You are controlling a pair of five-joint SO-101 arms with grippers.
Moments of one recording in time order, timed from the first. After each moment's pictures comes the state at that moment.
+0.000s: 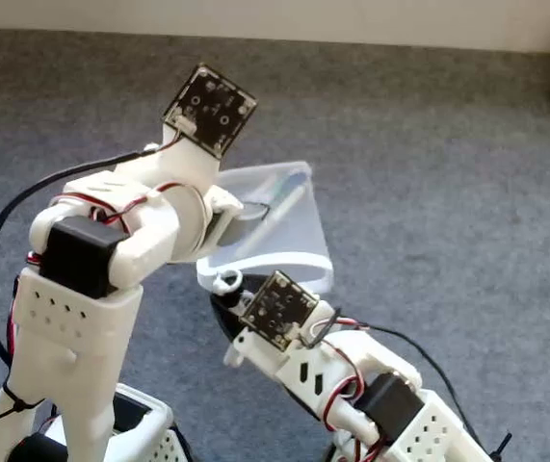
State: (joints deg) left arm 15.9 -33.0 1.2 85.3 -10.4; right arm -49.0 -83.3 70.5 42.2 15.3
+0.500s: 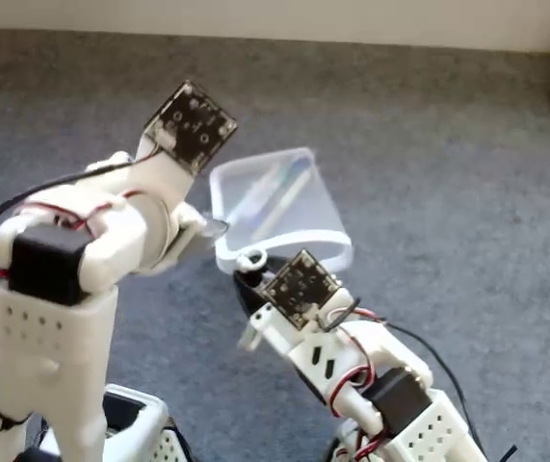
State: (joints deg) left arm 8.6 -36.0 1.4 92.1 -21.1; right arm -41.2 -83.3 70.5 42.0 15.3
